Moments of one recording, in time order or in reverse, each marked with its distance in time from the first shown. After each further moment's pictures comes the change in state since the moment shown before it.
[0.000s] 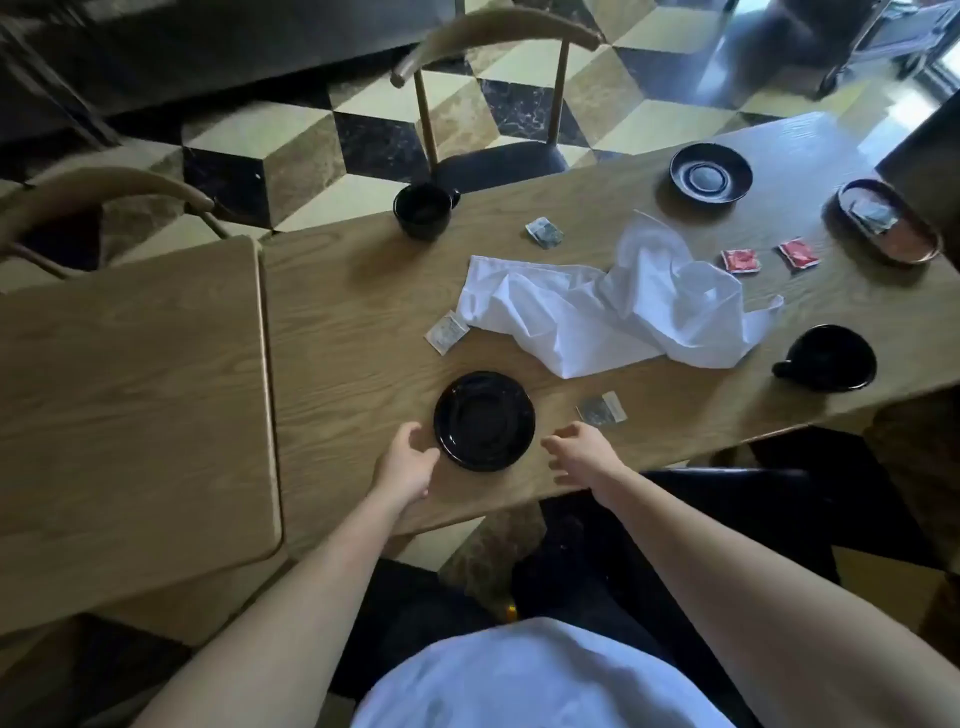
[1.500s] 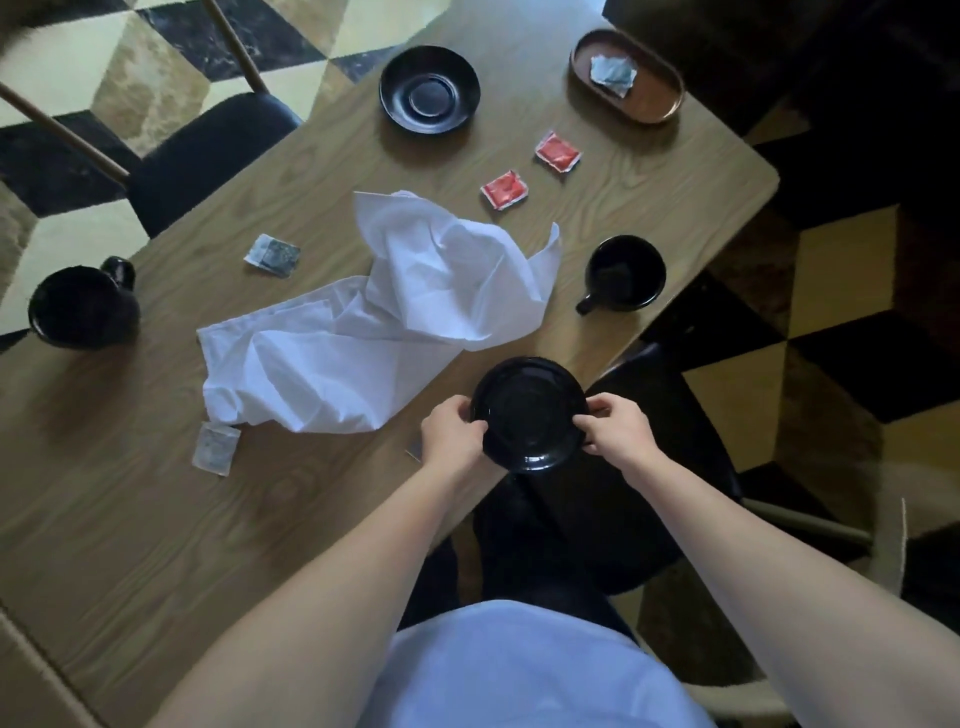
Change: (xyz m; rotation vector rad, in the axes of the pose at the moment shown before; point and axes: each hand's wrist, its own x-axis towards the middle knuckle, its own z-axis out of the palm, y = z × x) left_hand 0.021 0.161 0.262 0.414 -0.339 0.267; right_hand 0.034 0.119 -0.203 0.350 0.462 0.215
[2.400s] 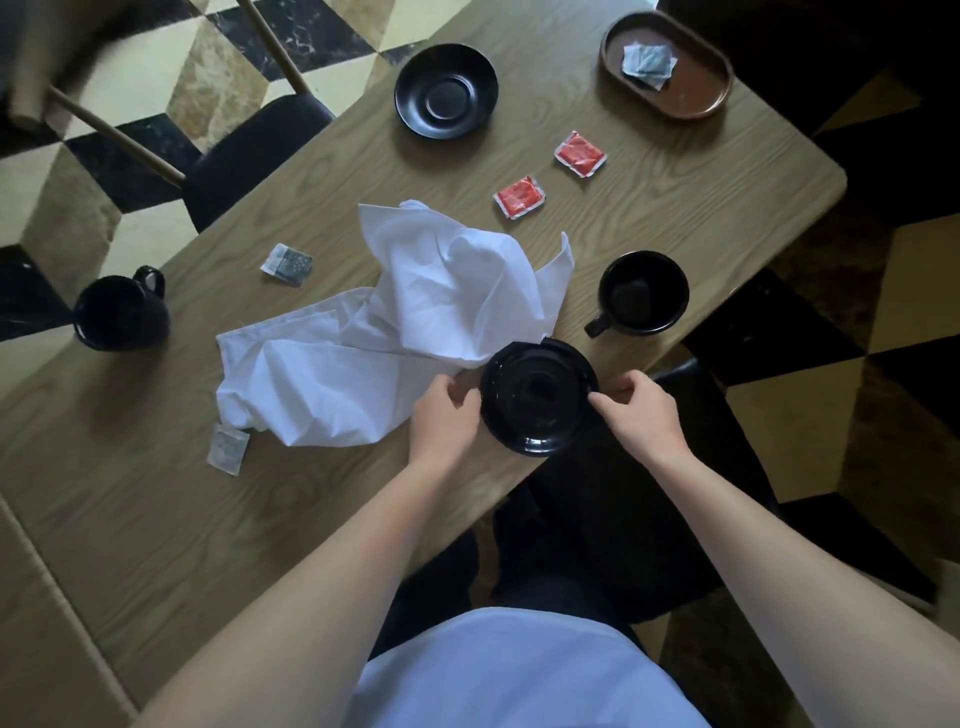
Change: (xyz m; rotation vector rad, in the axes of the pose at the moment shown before) left_hand 0.005 0.051 -0.010 0.008 0.144 0.018; right_hand 0.052 -0.024 -0.031 -0.226 0.042 -0.203
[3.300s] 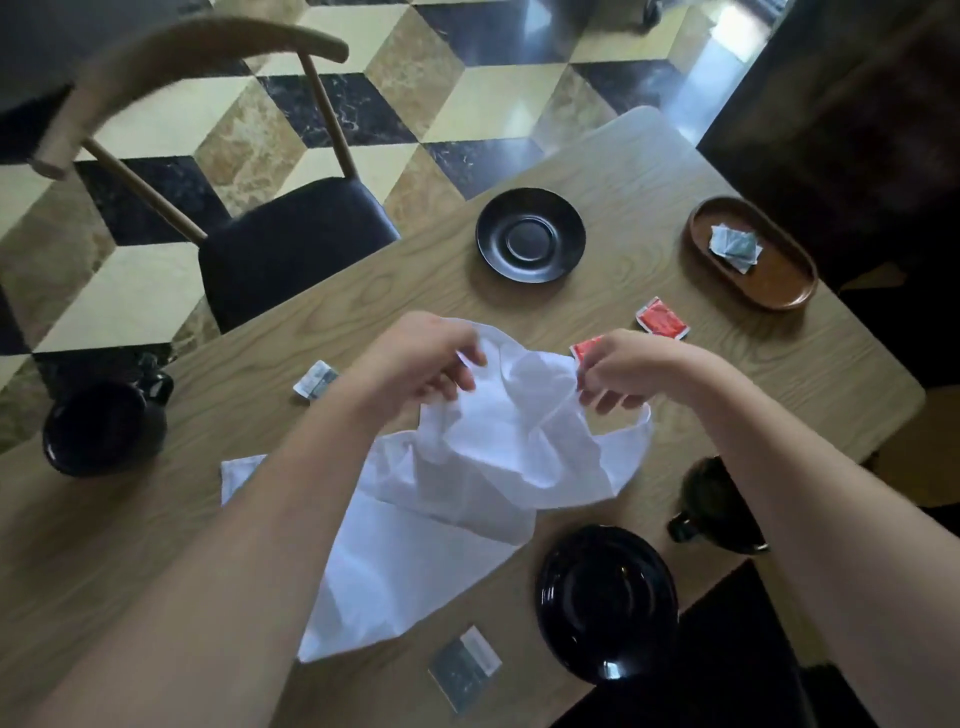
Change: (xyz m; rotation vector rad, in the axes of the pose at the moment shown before) left_hand 0.182 0.137 -0.173 -0.217 -0.320 0.029; right_hand 0.157 -0.281 -0.013 -0.462 -0.532 -0.112
